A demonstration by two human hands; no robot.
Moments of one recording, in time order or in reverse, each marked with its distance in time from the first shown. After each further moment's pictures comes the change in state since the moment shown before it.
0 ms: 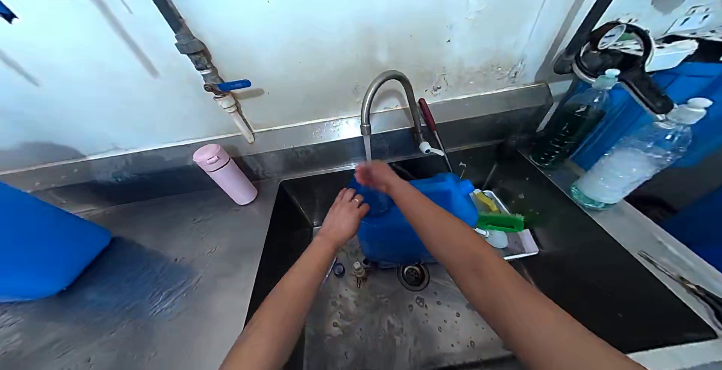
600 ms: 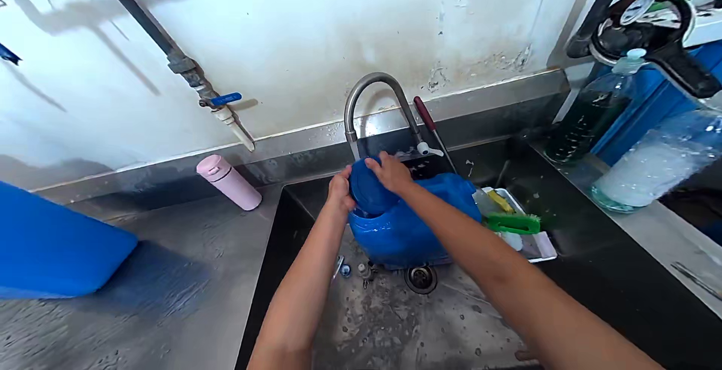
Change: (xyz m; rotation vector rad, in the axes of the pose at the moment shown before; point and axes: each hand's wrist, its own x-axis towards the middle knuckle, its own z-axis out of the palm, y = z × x) left_hand 0.089 0.021 -0.033 -1.675 0.577 -1.056; right_hand -0.018 -0.004 -0.056 -0.575 0.068 -0.200
